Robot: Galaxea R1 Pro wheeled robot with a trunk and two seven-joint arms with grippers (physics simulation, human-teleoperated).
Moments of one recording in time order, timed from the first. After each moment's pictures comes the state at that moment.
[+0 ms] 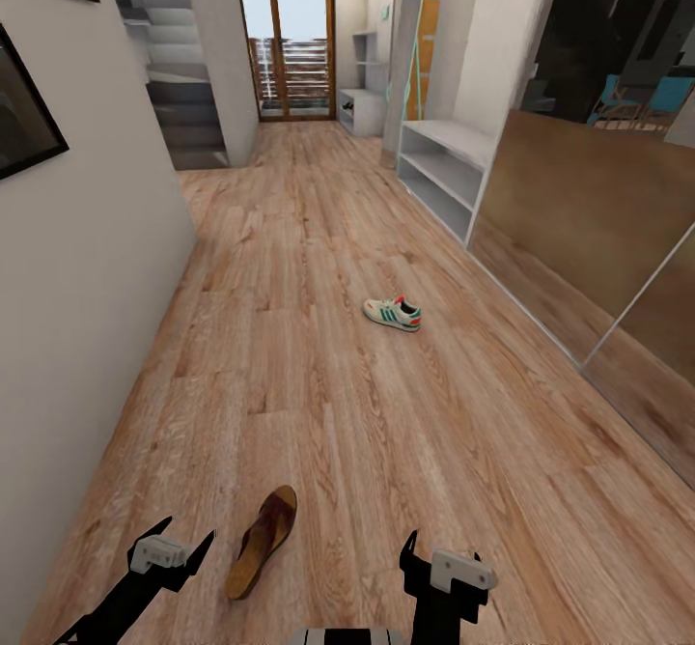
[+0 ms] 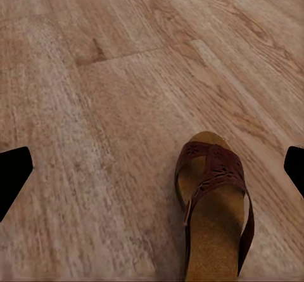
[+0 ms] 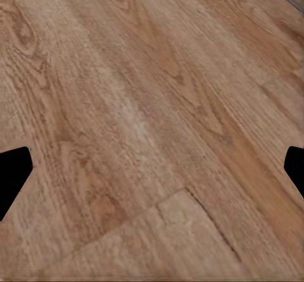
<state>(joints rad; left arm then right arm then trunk) -0.22 0.04 0.60 -0.84 -0.27 -0.39 -0.72 -0.09 0.01 0.73 -1.27 -0.28 -0.05 -1.08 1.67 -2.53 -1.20</state>
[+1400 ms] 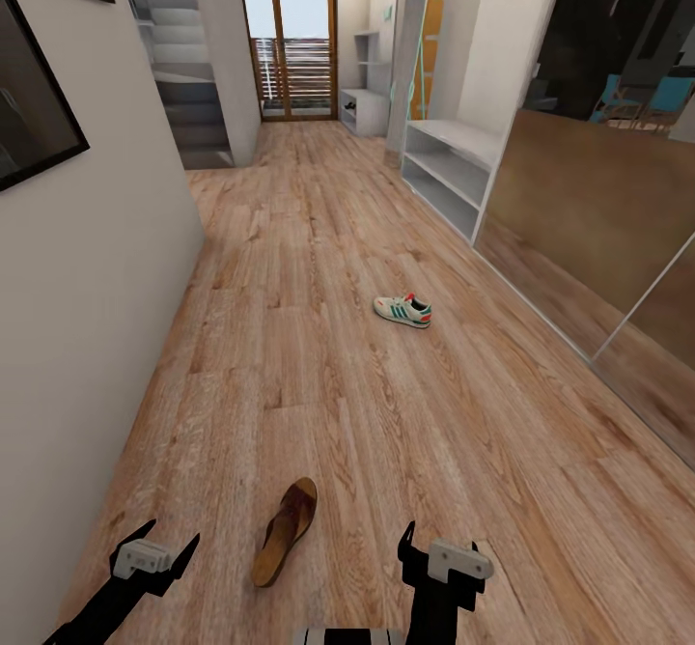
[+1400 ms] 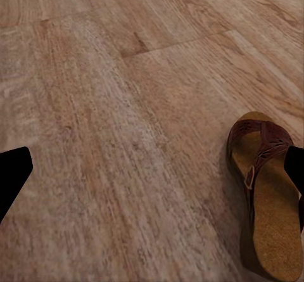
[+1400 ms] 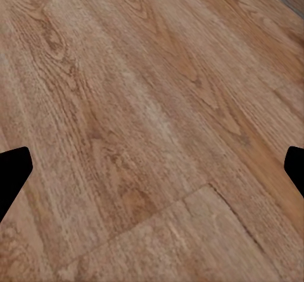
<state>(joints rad) -0.20 0.06 0.62 -0.87 -0.27 -0.40 -0.72 -0.11 0.01 0.74 -1.28 -0.26 -0.04 -1.09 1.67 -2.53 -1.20</state>
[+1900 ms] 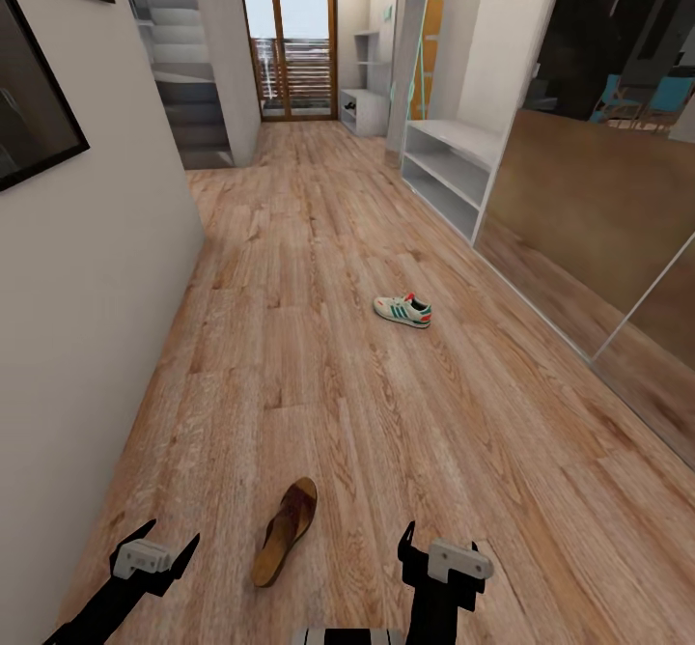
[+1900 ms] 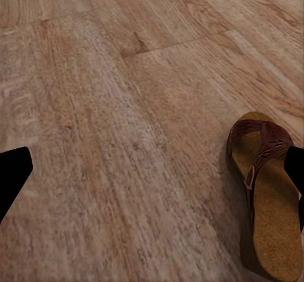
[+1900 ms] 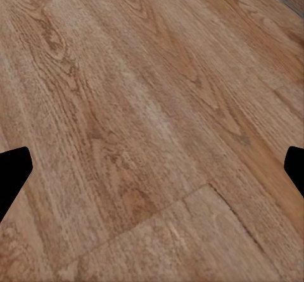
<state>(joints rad) -0.20 0.06 0.62 -0.87 -0.27 -0.40 -0.72 -0.11 0.01 0.74 -1.28 -0.26 -0.04 -1.09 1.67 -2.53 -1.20</state>
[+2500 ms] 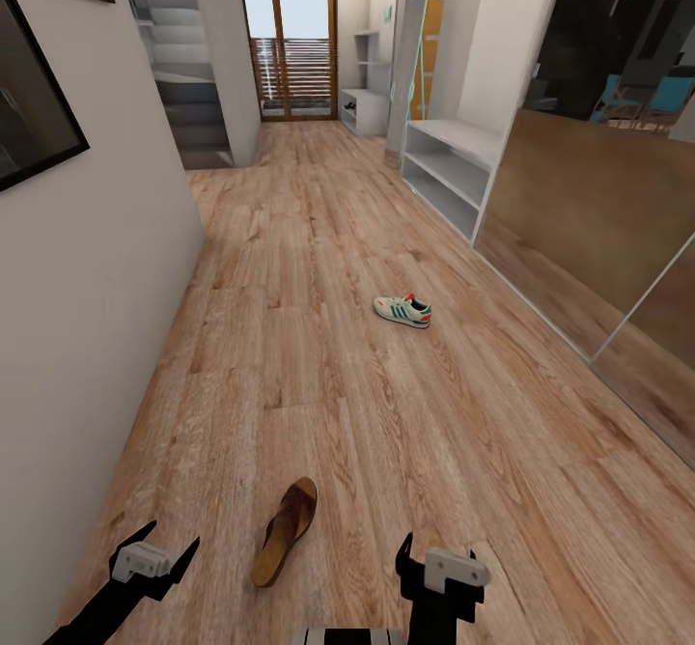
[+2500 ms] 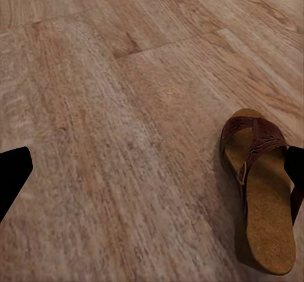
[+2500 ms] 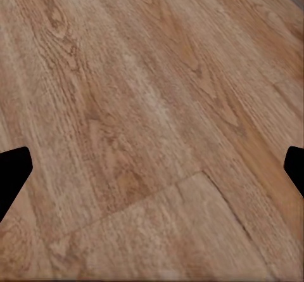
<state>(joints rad) -0.18 0.06 0.61 -0.89 -0.27 -0.40 -0.74 -0.09 0.01 0.75 -1.28 -0.25 0.02 -1.09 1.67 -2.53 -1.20</state>
